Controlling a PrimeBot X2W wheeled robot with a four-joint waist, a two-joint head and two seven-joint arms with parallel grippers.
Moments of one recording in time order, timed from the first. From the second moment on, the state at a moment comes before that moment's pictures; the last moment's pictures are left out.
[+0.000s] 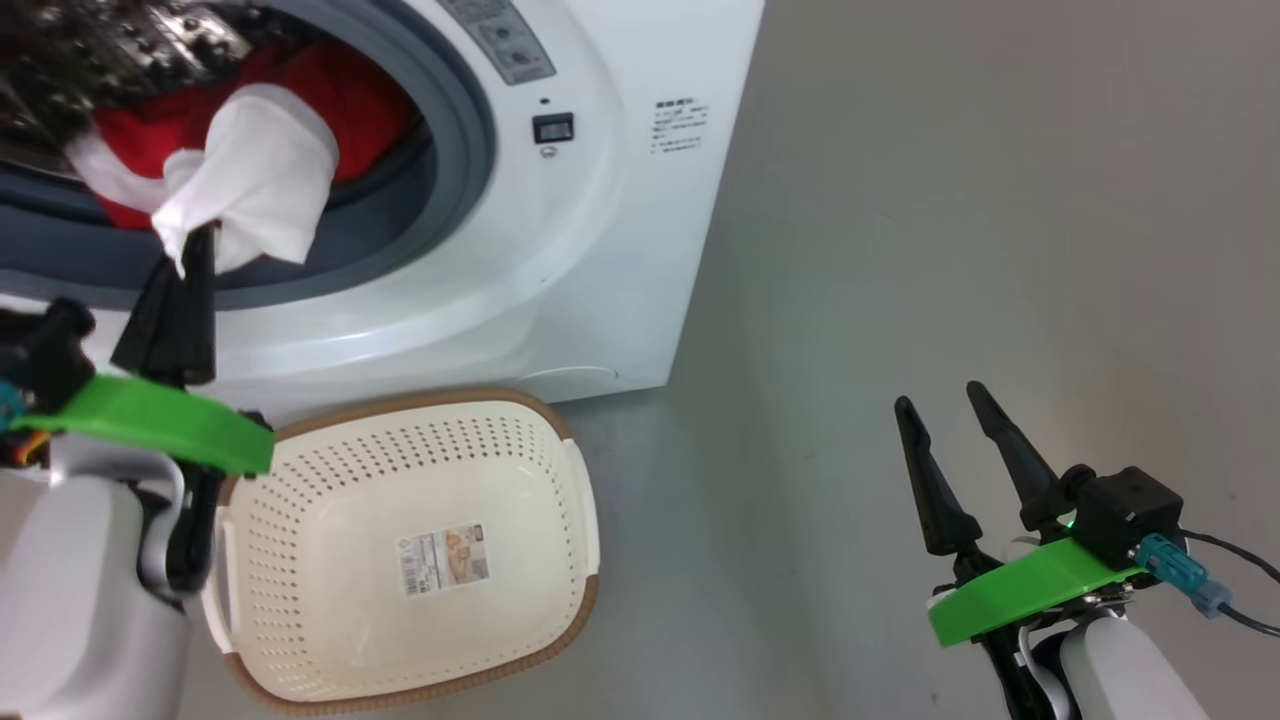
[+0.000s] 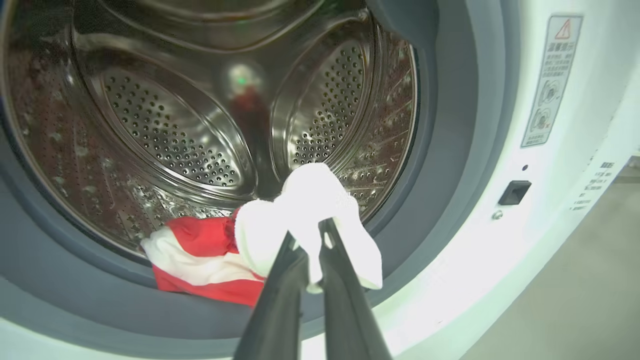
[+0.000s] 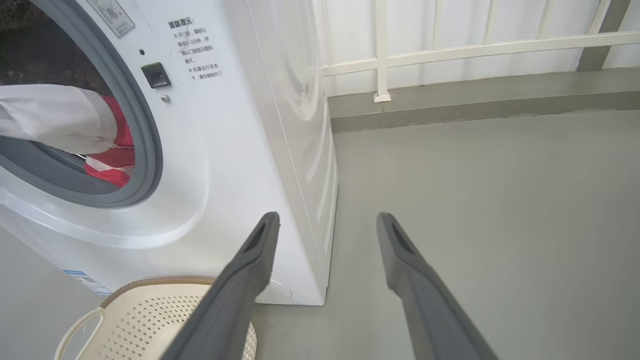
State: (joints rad) left arm -0.66 0.28 -0.13 0.57 -0.48 -0.11 -0.25; right arm -0.18 -0.05 0.10 0.28 0.35 0.13 -0.26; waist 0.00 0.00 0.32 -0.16
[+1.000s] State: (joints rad) left arm -0.26 0.08 0.11 -0.17 -0.28 -0.12 -0.26; right arm -0.16 -0.05 0.06 0.27 0.33 0.13 -0.26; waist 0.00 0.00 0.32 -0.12
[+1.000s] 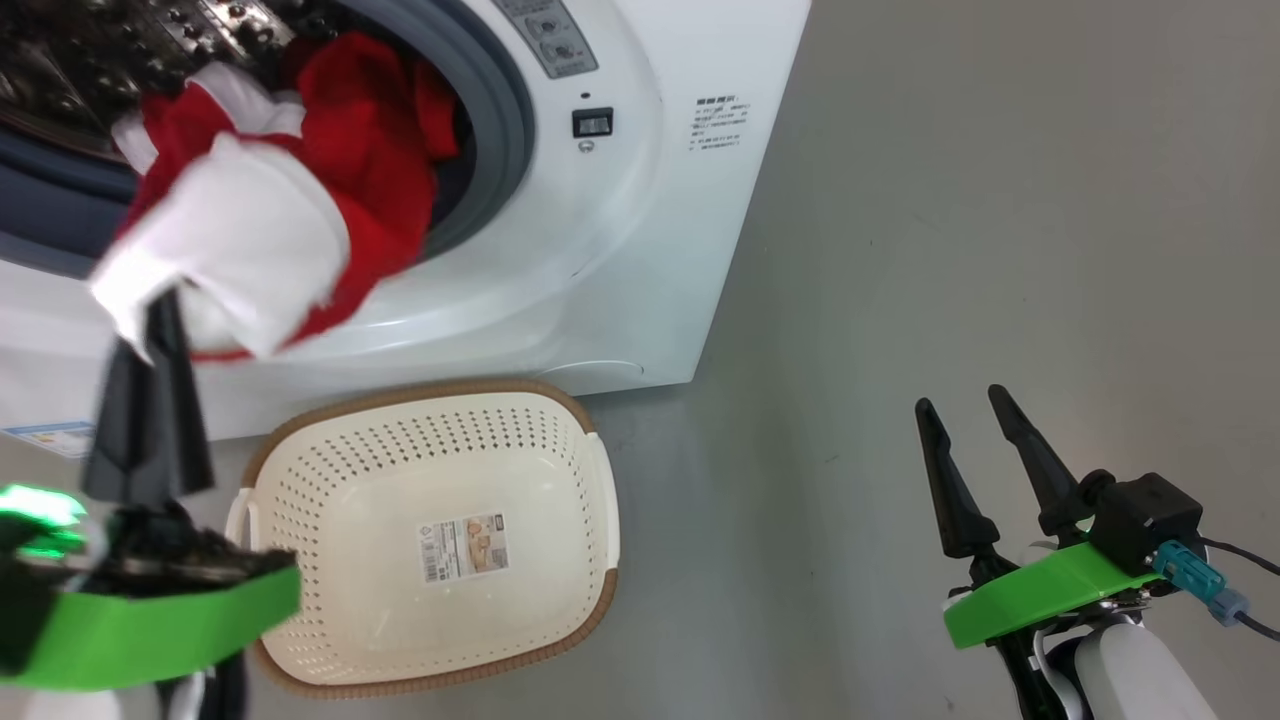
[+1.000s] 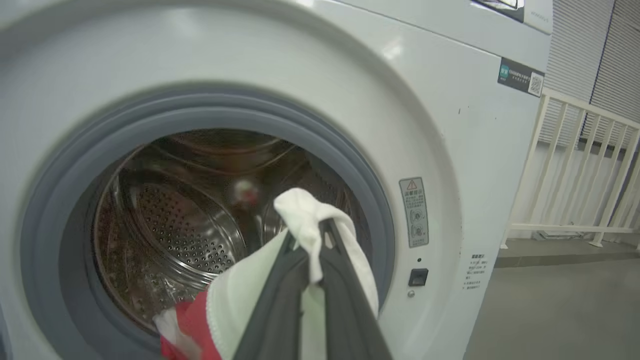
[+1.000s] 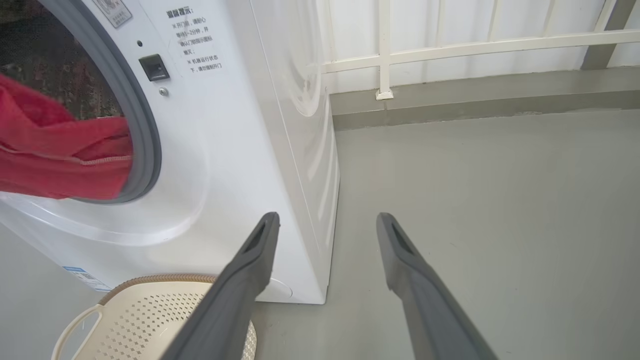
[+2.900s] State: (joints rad) left arm -0.72 0.23 -0.18 1.05 -0.34 -0.13 -0.26; right arm -0.28 -0.05 0.14 0.24 0.39 0.13 -0.26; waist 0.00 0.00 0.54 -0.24
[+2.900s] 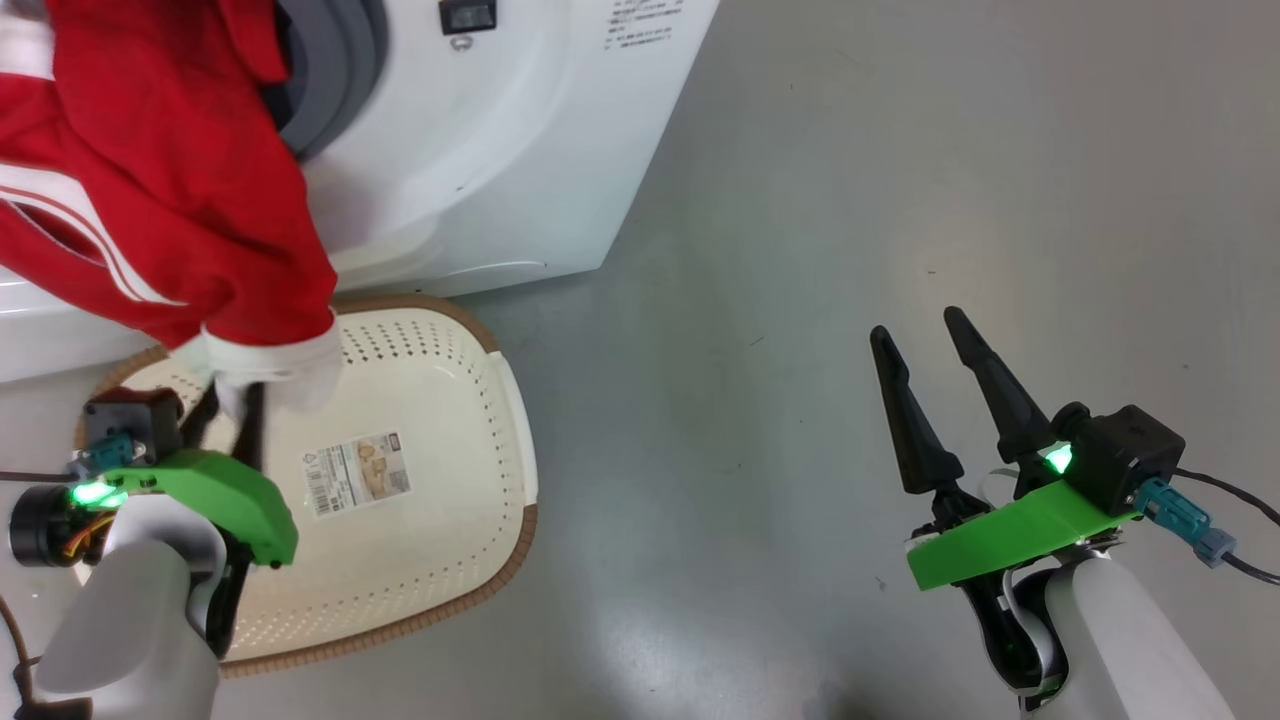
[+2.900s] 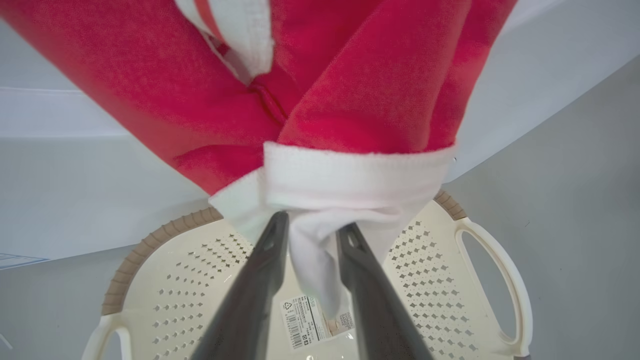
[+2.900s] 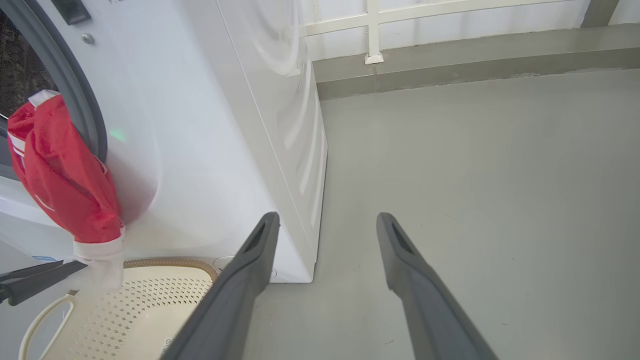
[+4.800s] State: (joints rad) left arm -0.19 0.13 0.16 0.20 -0.26 -0.13 -0.26; right arm -0.24 -0.05 0.09 0.25 0.34 0.13 -0.26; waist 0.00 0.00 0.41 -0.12
